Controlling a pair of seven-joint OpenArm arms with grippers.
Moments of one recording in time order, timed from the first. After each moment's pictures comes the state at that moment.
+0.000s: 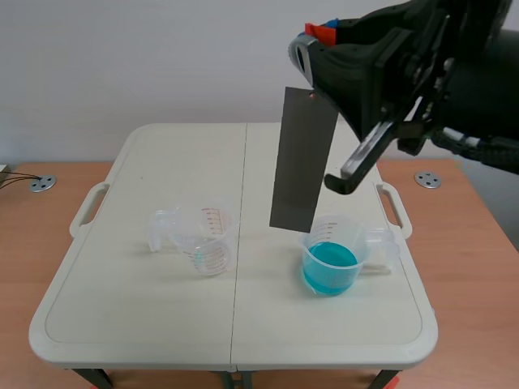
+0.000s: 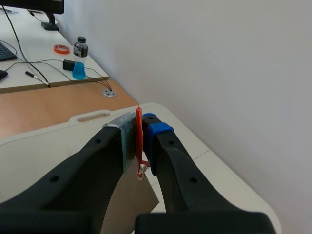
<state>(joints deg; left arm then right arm) 52.9 -48.0 -15.8 102.3 -19.0 -16.5 -2.7 -15.2 25.0 -2.0 124.3 12.0 35.9 -2.1</state>
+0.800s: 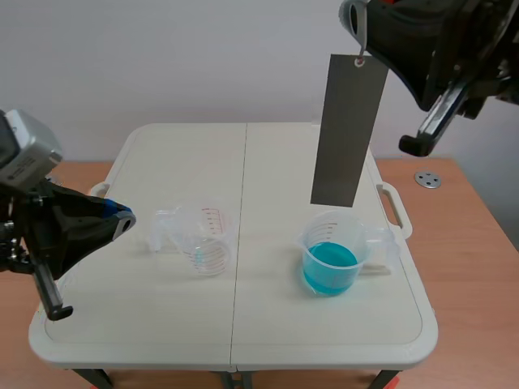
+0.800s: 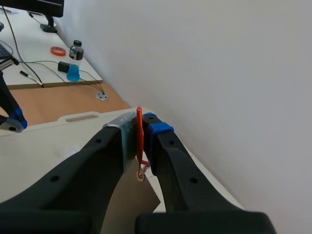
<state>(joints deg) 19.2 -43.3 7.4 103.7 -18.5 -32.3 1.9 -12.8 35.7 2.5 122.1 20.5 35.3 2.0</state>
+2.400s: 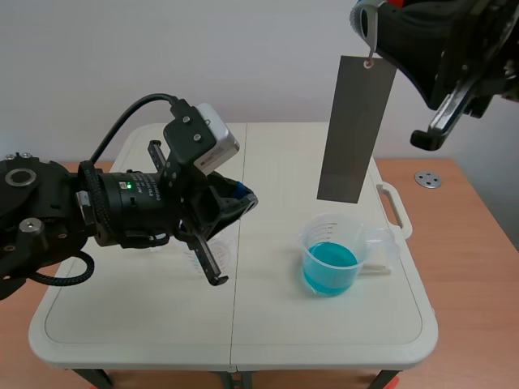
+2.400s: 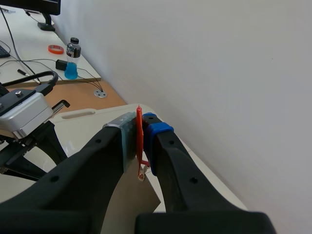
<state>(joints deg) -1.5 -22.6 24.8 93.9 -3.0 -33.0 8.5 -11.7 37.6 2.5 119.4 22.0 35.7 2.9</state>
